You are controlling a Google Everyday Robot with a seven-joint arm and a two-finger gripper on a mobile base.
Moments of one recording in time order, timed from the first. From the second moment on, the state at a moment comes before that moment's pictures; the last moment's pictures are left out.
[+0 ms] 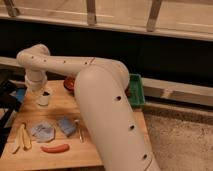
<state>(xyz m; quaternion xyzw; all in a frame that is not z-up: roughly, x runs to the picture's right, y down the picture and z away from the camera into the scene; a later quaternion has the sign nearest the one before) -0.339 0.013 0.768 -0.37 -0.01 0.37 0.85</state>
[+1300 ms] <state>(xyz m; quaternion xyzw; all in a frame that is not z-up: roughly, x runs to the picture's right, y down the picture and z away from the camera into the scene) -0.230 -0.050 0.756 -0.30 0.04 0.44 0.85</state>
